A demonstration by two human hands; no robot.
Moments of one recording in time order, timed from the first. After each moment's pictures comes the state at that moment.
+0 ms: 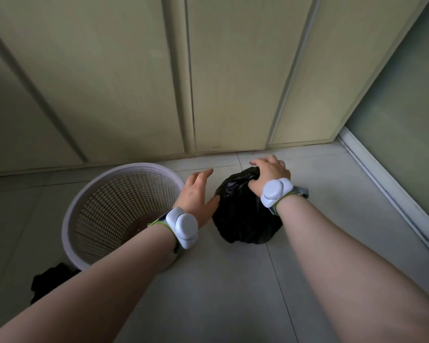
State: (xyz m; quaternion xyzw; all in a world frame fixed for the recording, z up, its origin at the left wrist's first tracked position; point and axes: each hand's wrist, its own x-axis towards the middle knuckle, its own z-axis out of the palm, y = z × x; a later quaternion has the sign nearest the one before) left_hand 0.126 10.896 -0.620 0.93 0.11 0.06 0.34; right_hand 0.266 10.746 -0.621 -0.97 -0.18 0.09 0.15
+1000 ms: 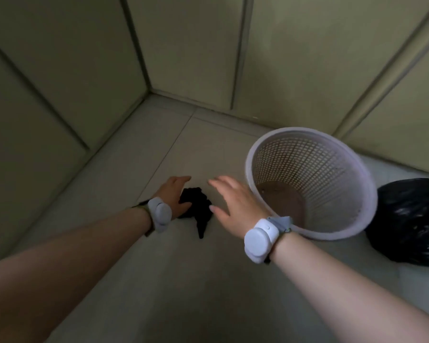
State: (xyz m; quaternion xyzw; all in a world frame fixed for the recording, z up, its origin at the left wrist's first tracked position) left_hand -0.180 11.164 -0.728 0.89 0.37 -0.05 0.28; right_hand -0.041 11.009 -0.658 -0.74 -0.62 0.19 0.18
